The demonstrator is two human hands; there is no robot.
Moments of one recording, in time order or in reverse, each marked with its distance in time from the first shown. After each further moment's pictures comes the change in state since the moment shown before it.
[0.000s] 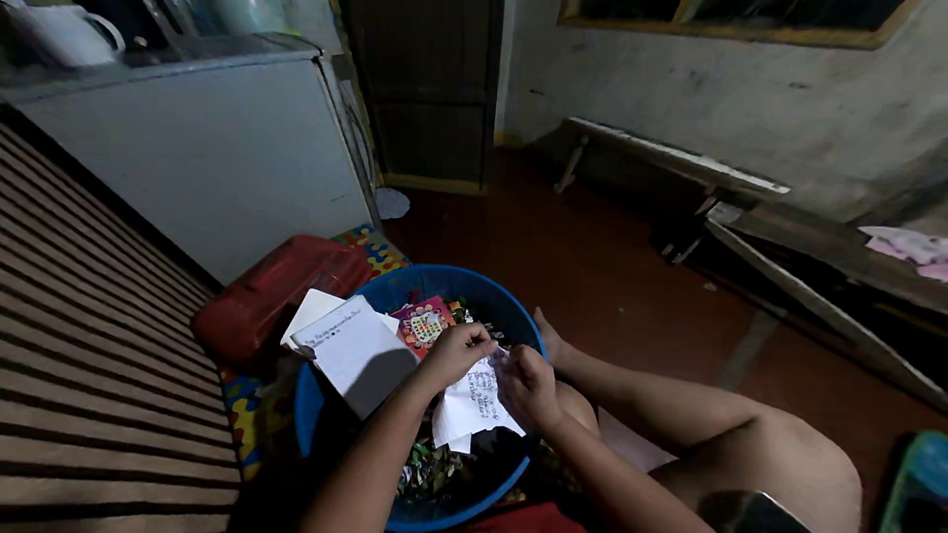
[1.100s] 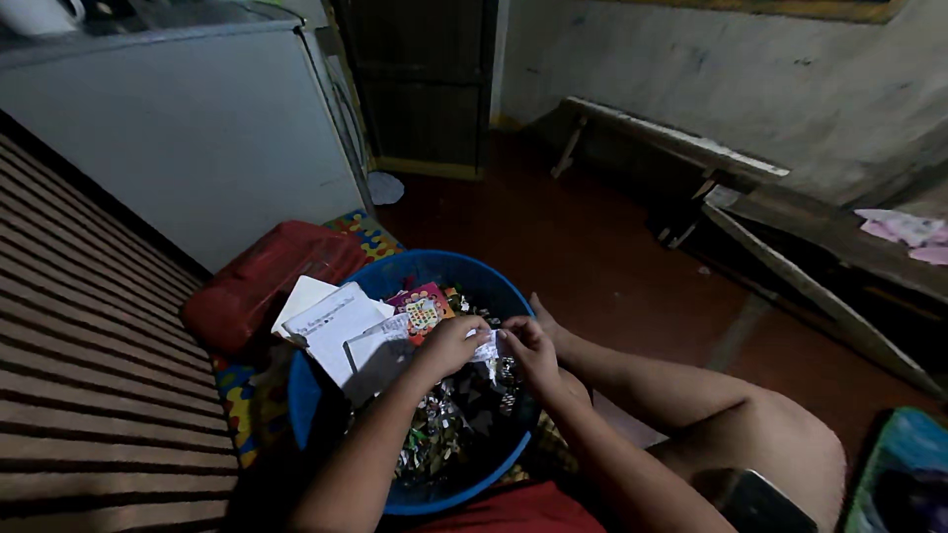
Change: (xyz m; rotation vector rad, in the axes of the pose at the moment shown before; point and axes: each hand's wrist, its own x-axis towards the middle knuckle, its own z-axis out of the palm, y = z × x) left_hand 0.003 0.001 0.003 0.217 -0.142 -0.093; right_hand 0.012 0.004 -0.004 0.500 -0.009 0.590
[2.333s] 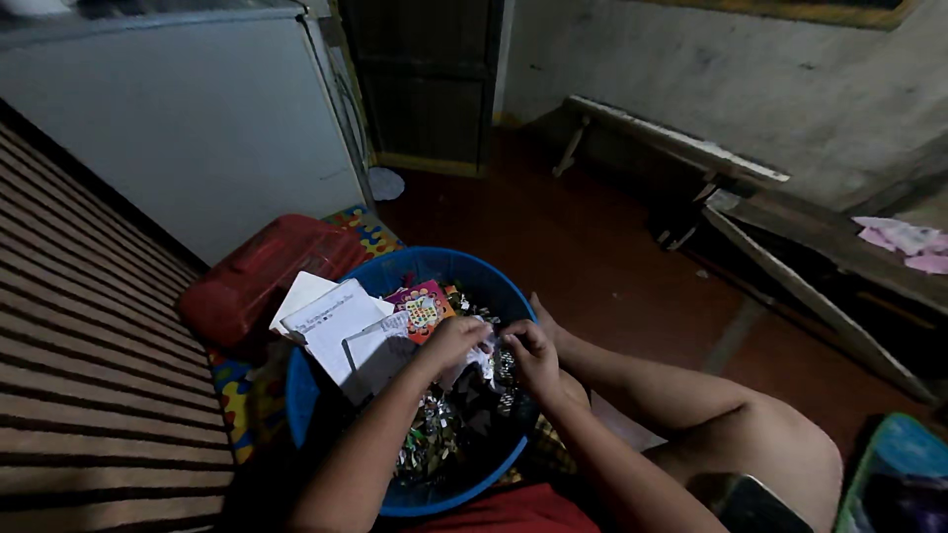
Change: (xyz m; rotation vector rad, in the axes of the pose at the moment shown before) left_hand 0.005 -0.010 0.003 -0.286 0.012 -0.085; right_hand -0.001 0.006 -0.002 -0.069 -0.003 -0.225
